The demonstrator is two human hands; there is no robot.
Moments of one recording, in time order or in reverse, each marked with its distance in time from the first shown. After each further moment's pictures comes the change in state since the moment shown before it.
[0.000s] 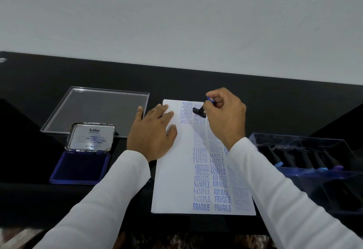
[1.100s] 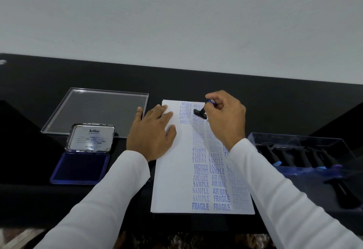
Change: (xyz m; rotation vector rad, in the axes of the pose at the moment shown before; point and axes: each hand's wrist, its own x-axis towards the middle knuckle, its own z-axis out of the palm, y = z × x) left_hand -0.001 0.001 -0.001 -0.026 0.002 -0.002; right_hand 0.000 0.008 -0.001 -0.049 -0.007 0.014
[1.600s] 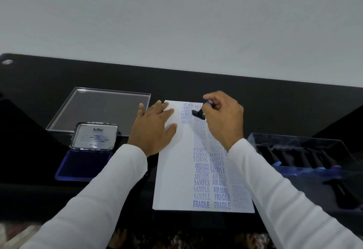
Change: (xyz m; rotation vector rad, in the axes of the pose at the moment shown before) left_hand 0.006 -0.004 -0.011 -0.079 0.001 0.005; right_hand -0.006 -0.012 0.000 0.007 -0.038 -0.004
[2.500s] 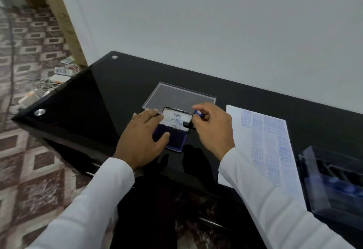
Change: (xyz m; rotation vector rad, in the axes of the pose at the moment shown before) left_hand -0.183 -0.110 -0.105 -0.033 0.217 -0.249; right_hand -0.119 -0.122 0.089 0.076 -0.292 -0.286
